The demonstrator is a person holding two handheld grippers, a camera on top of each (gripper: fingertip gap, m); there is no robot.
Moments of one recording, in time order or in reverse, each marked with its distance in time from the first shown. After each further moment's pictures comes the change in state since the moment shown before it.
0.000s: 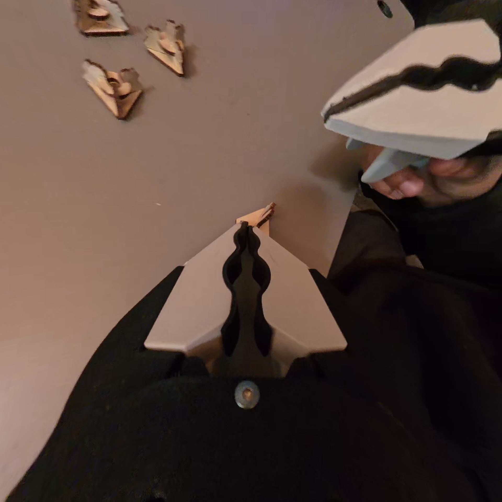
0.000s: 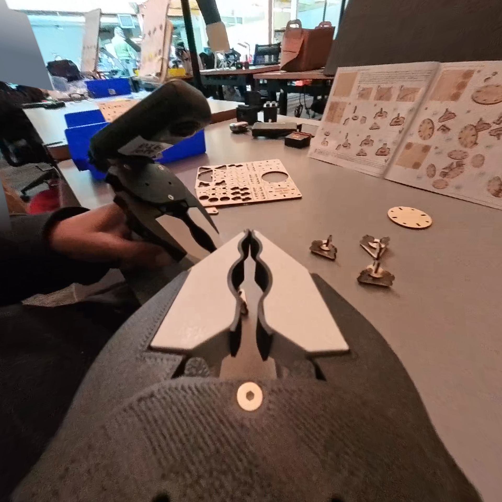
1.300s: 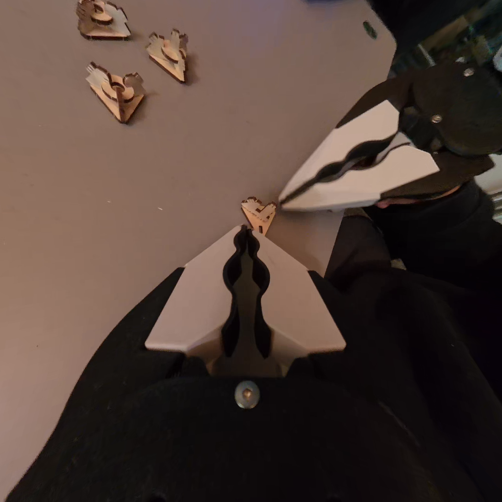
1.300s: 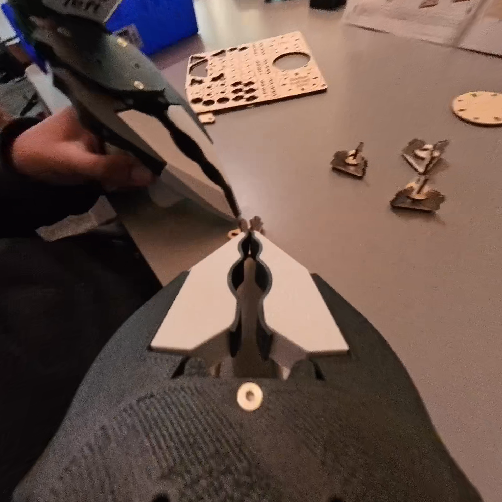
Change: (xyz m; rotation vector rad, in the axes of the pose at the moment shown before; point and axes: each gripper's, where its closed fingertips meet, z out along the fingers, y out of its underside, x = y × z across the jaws) left arm 0.001 -0.004 0.000 0.015 0.049 -0.034; right arm -0.004 0.069 -0.004 -0.357 -0.103 0.056
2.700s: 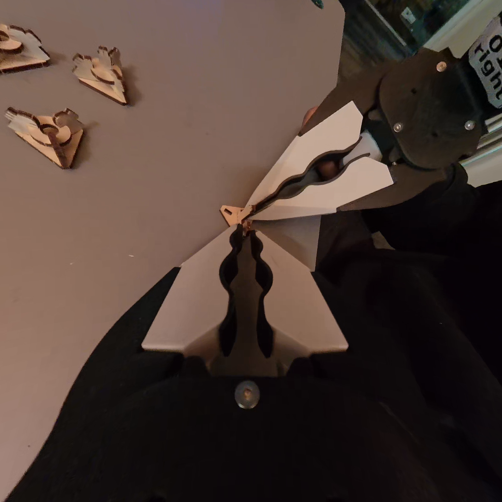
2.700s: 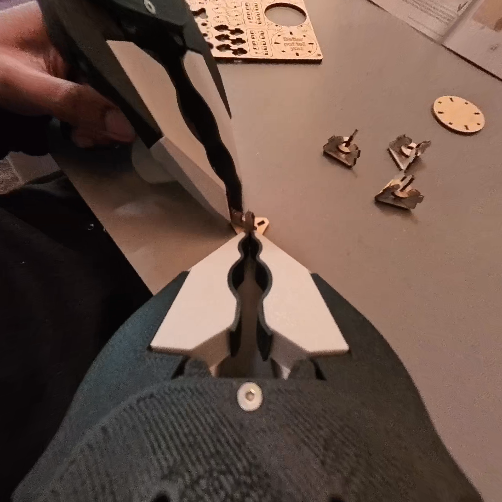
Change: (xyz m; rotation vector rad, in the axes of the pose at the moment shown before) left arm 0.017 -0.008 0.013 -0.062 0.160 0.126; right arm 0.012 0.013 0.002 -0.108 0.154 -0.136
